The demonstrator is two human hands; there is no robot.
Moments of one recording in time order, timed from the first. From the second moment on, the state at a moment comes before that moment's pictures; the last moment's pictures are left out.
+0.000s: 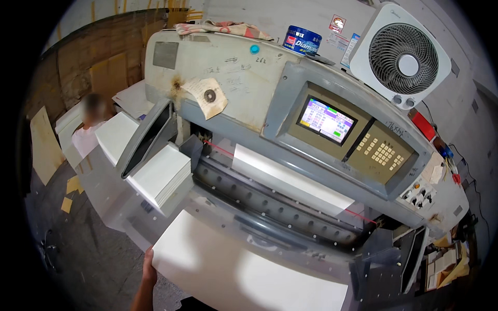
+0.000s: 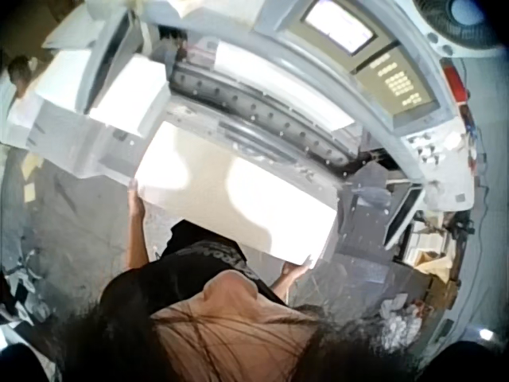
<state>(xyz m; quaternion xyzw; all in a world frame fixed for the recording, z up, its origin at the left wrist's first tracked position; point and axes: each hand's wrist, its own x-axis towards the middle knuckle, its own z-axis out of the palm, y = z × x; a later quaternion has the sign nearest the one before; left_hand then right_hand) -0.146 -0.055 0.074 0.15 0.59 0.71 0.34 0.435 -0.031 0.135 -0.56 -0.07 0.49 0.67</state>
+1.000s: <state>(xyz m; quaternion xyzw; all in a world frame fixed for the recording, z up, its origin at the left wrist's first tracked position) -0.505 -0.211 0.096 0.03 0.48 0.82 0.31 0.084 -0.147 0.090 -0.58 -0.16 0.52 0.61</state>
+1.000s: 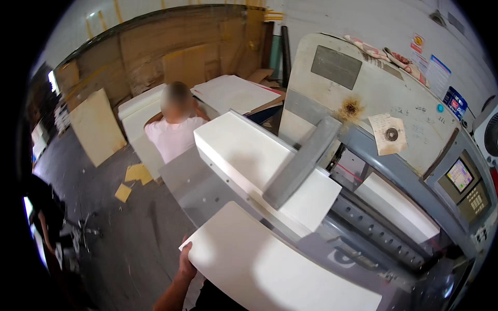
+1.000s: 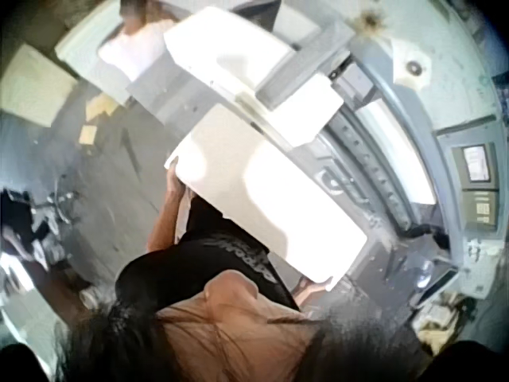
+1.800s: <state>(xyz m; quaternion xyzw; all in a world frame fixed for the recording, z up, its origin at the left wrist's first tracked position) -0.952 -0.124 0.120 0.04 0.39 0.85 0.35 -0.402 -0.118 0.144 -0.57 -0.08 0.55 0.61</state>
